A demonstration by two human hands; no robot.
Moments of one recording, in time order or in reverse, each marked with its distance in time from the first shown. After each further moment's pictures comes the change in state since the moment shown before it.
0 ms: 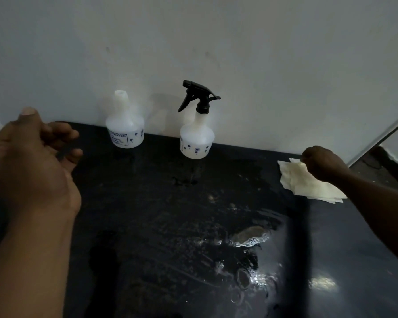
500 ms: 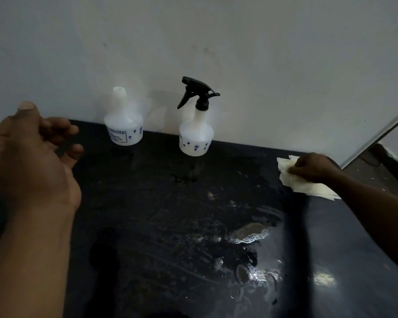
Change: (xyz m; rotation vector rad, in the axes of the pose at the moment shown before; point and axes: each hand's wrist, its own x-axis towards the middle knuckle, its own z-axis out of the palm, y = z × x) left_hand -0.001 0.003 -0.001 -0.003 -0.026 -0.006; right_hand -0.022 -0.029 -0.006 -0.010 -0.250 0.120
